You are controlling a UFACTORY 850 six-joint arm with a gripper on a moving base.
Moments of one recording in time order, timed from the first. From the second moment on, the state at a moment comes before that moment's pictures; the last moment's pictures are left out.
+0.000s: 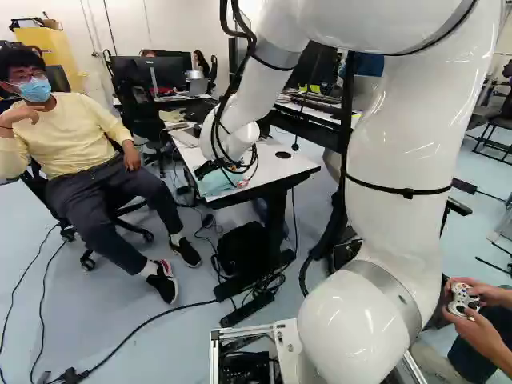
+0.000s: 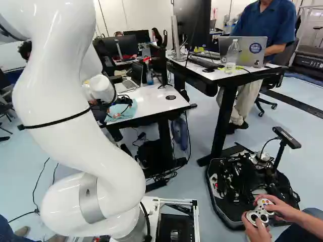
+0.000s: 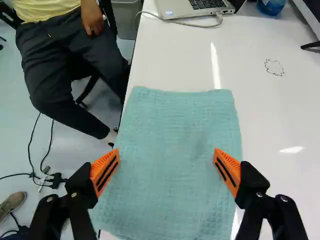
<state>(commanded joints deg) 23.3 -13.1 -45.9 -1.4 9.4 0.0</state>
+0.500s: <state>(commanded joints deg) 23.3 -13.1 -45.9 -1.4 9.6 0.0</state>
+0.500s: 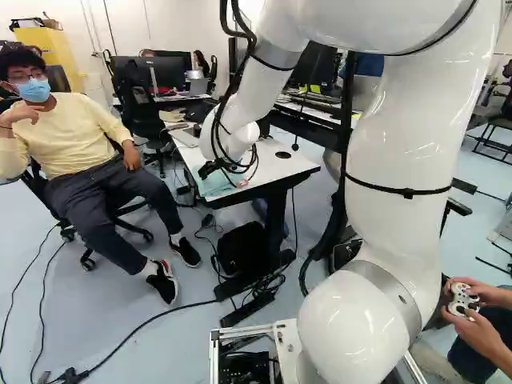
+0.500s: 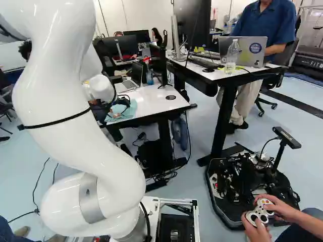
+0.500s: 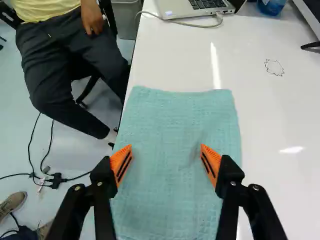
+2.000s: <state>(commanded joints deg) 23.3 -13.1 -45.9 -1.4 11.4 0.0</state>
